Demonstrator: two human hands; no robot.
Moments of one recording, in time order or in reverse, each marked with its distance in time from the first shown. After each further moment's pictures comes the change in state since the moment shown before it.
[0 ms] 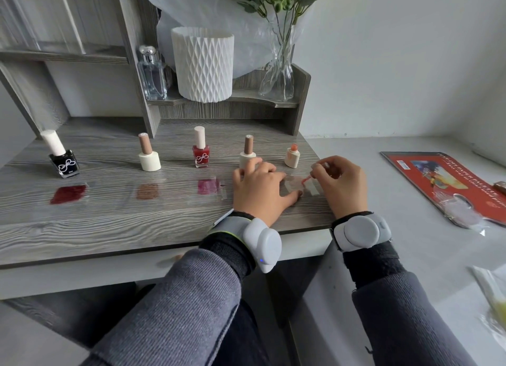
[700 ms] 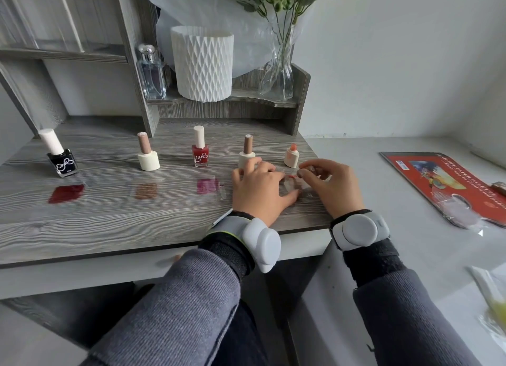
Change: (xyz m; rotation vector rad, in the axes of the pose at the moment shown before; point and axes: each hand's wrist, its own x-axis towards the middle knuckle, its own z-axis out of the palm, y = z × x) left_hand 0.000 0.000 0.001 -0.002 0.008 0.008; right_hand 0.001 -0.001 0.001 -0.041 -0.155 -0.133
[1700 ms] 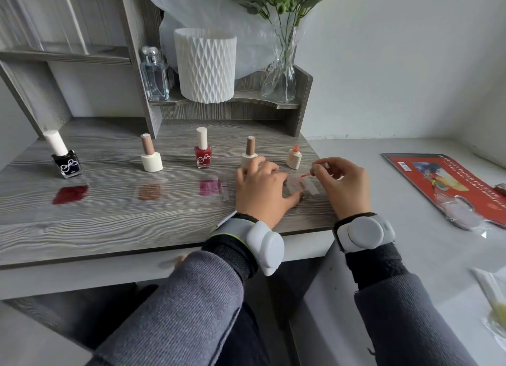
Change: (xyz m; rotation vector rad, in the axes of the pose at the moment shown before) left_hand -0.001 0.001 -0.002 0.011 0.035 0.031; right_hand 0.000 -0.001 -0.002 0.080 0.157 0.123
